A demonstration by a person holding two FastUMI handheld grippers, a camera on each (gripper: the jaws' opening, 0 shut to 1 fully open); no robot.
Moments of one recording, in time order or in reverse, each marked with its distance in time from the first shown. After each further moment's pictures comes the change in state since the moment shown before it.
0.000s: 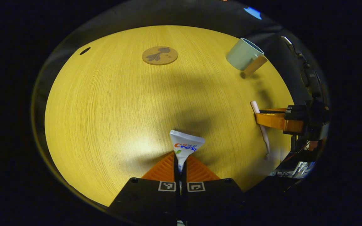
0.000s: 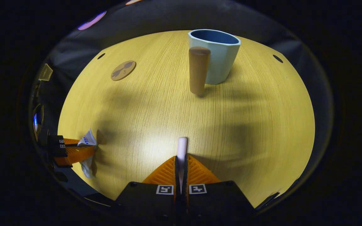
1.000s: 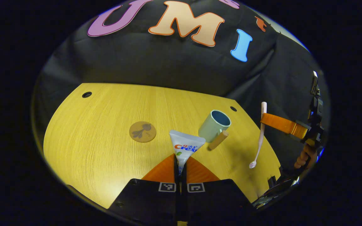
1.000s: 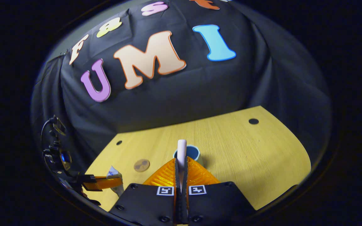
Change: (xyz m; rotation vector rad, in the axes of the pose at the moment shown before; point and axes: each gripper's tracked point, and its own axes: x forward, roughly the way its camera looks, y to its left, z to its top) left arm -0.074 -0.067 0.150 -0.036 -0.626 -0.101; right arm -0.178 -0.054 0.179 0.204 -0.897 0.148
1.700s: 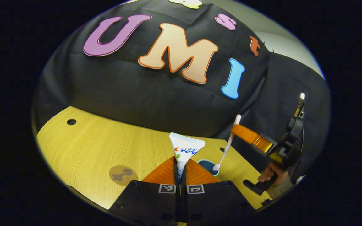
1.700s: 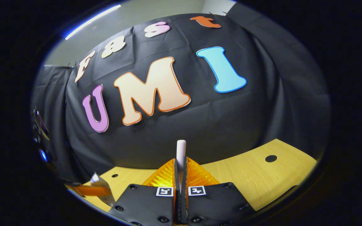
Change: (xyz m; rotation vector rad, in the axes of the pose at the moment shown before) left arm 0.046 -0.036 0.119 -0.015 -0.412 -0.115; right arm 0.113 -0.010 0.047 -0.053 -0.285 0.066
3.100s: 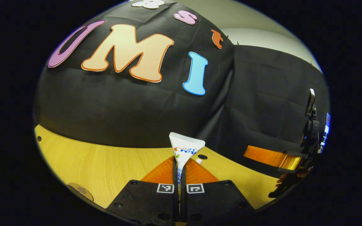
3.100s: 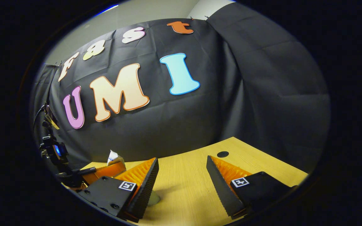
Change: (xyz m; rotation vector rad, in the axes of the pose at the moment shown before) left arm 0.097 -0.102 -0.059 0.175 -0.021 -0.237; right arm -0.103 -0.132 0.006 0.024 -0.025 -0.238
